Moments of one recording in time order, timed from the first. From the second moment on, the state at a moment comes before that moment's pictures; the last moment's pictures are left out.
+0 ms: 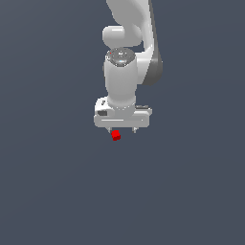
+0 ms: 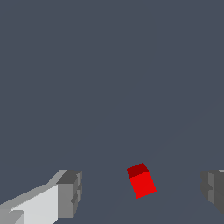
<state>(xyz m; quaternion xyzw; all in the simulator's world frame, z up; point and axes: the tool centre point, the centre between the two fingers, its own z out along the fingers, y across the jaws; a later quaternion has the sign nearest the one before) 0.013 -0.002 0.191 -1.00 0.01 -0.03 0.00</state>
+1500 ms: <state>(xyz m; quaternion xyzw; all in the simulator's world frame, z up) -0.066 -0.032 0.037 -0.99 -0.15 0.00 0.00</state>
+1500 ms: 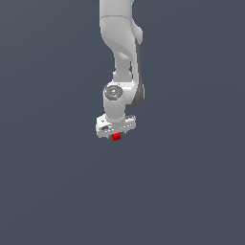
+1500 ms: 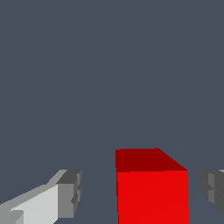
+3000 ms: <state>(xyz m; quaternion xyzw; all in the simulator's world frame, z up) -0.070 -0.040 0.057 -0.99 -0.17 0.00 0.00</state>
